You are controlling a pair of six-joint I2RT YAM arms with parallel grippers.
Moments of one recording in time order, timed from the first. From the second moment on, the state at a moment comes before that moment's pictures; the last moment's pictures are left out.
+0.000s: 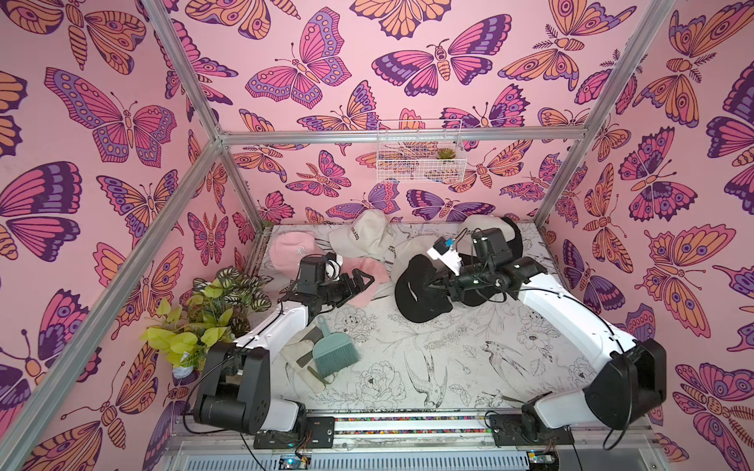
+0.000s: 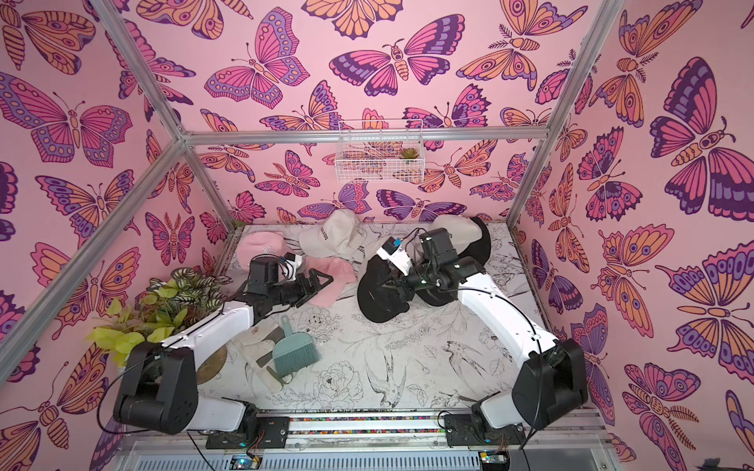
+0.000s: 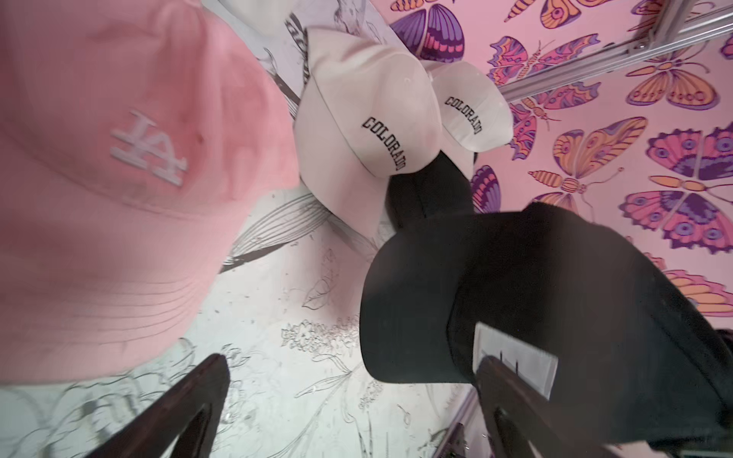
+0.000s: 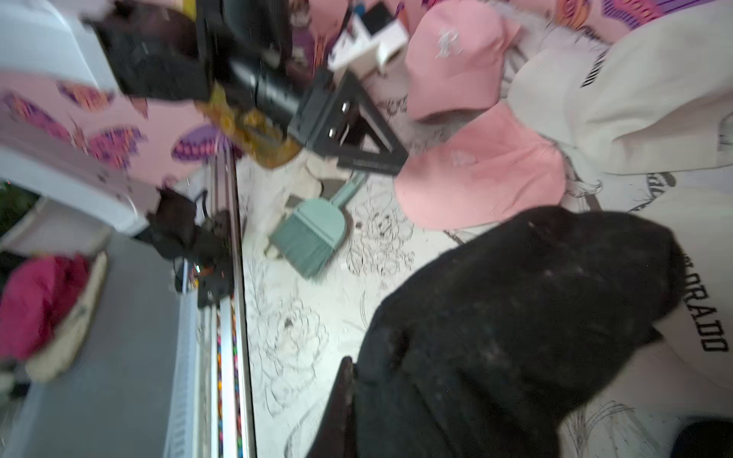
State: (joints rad) left arm -0.19 1.40 0.82 -0.09 0.58 -0.68; right arm 0.47 1.48 1.32 -0.72 -0.78 -0.33
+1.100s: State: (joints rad) left arm -0.34 1.42 0.80 -0.30 0.49 -0.56; right arm 0.49 2.35 2.16 -1.42 -0.57 -0.89
